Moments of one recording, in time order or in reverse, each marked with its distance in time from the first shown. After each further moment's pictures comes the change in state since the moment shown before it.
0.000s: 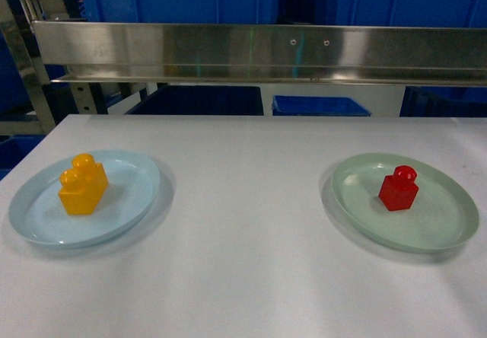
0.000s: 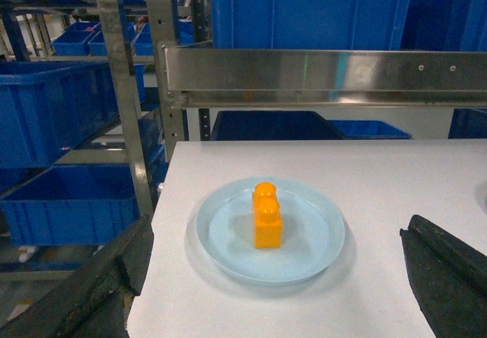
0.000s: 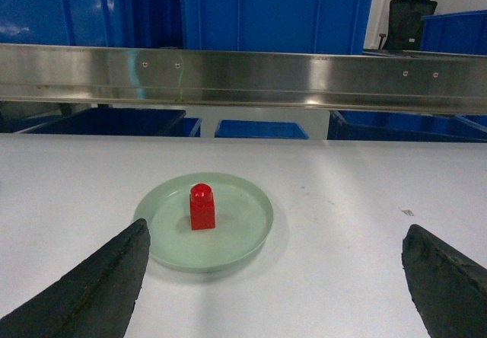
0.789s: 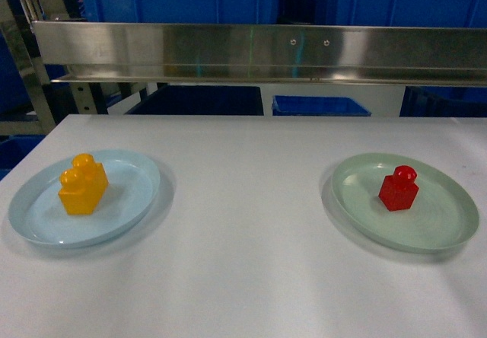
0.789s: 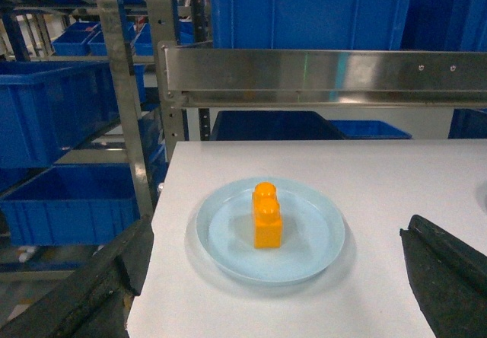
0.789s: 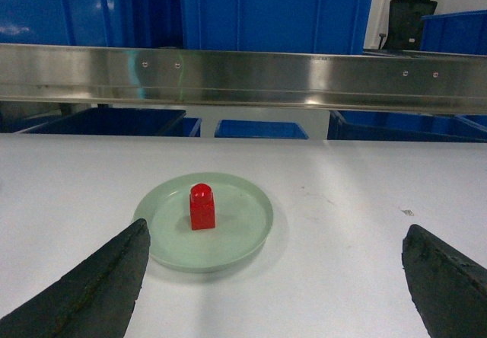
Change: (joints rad) left arm 0.000 0.000 0.000 0.000 0.000 0.000; right arm 0.000 0.000 0.000 0.000 0.000 0.000
